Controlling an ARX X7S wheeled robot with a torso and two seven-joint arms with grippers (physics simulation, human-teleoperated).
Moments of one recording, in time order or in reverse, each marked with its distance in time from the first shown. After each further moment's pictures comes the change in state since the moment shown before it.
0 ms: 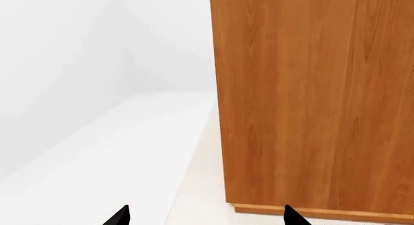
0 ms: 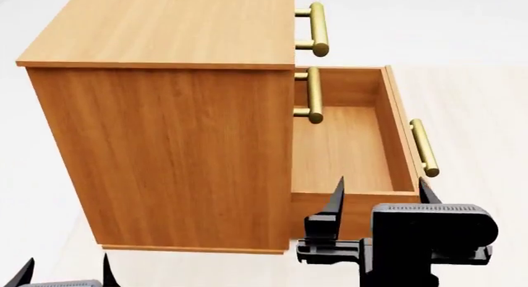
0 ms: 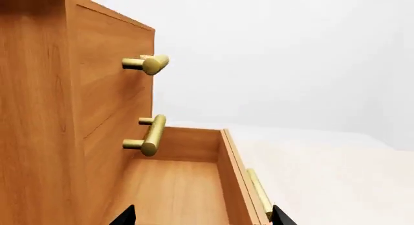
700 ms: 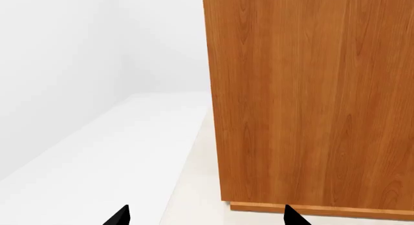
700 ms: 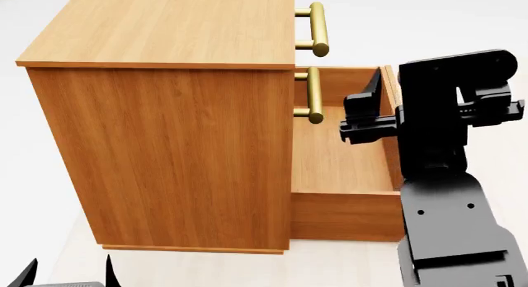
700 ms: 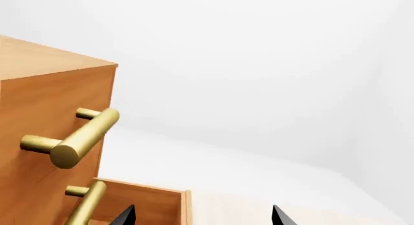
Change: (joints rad) left arm -0.004 -0.013 0.028 -0.014 -0.017 0.015 -0.008; right arm 0.558 0.083 -0.093 0.599 -0.054 -0.103 -0.130
